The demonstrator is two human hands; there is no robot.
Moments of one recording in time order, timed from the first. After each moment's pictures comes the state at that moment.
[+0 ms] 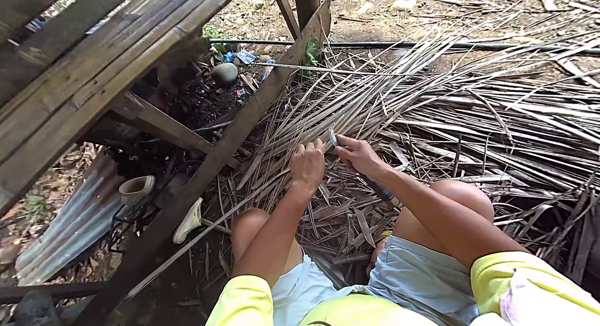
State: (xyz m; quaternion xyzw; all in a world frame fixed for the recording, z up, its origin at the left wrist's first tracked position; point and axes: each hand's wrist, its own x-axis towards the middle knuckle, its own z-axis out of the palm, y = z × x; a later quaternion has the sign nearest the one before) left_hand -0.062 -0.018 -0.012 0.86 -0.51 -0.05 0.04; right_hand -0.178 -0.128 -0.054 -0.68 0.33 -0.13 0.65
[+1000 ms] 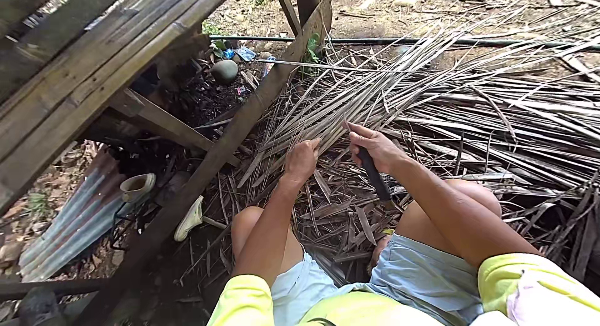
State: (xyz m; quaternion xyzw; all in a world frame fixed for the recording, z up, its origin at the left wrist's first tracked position) left_hand -0.028 -0.016 -0.011 0.83 -0.50 -0.20 0.15; right_hand -0.195 -0.148 -0.045 -0.51 0.30 -0.16 0.79
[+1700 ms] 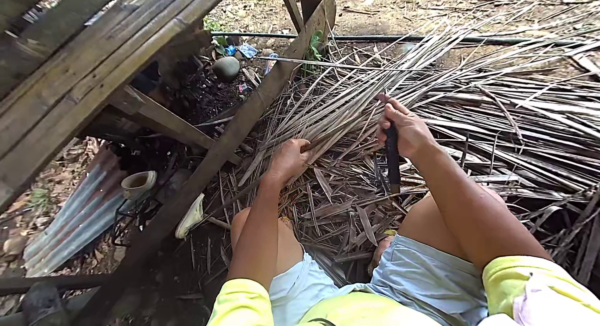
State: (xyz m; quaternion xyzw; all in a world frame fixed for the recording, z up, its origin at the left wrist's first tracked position) left_hand 0.009 -0.004 0.003 0.82 -0.48 -0.29 0.14; right_hand -0.212 -0.195 -0.041 -0.45 0.28 -0.30 0.79
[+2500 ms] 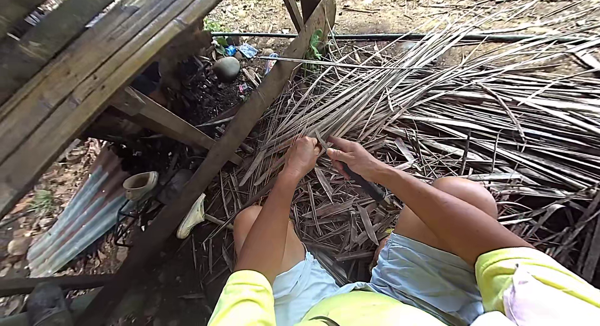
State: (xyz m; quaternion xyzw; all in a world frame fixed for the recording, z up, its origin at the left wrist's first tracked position) left_hand -0.014 -0.025 -0.007 0.82 -0.49 -0.25 0.11; right_hand -0.167 -0.117 -0.056 -0.62 0.21 -0.08 0.75
